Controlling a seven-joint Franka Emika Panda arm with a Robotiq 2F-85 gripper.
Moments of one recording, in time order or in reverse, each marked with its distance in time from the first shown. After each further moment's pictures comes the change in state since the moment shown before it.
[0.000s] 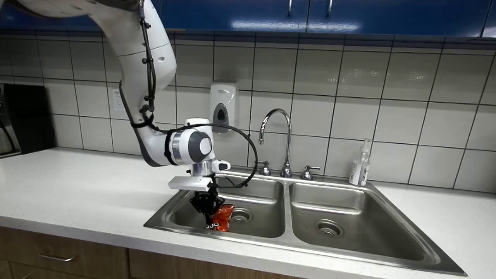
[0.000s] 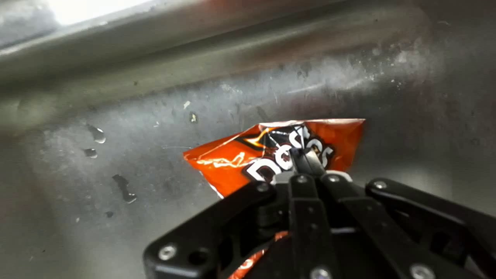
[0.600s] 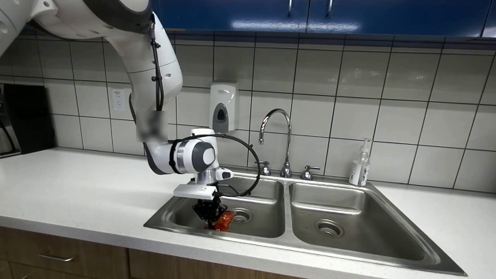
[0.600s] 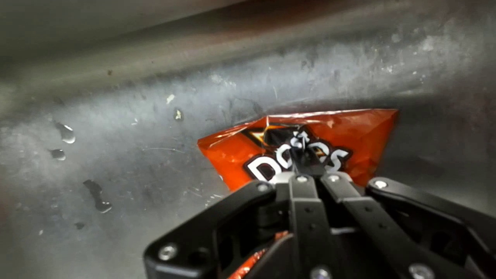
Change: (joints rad) arm -0.008 0.109 0.002 0.082 0.062 0.013 -0.071
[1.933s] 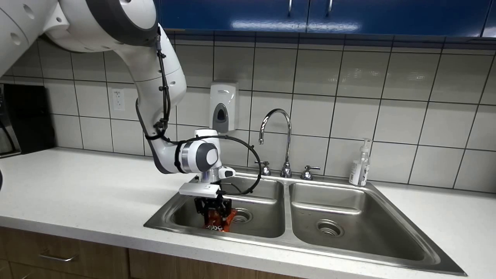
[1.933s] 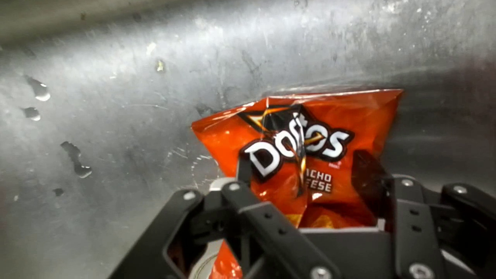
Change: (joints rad) arm -0.004 0.067 0.012 0.107 0.024 -0.009 -0.014
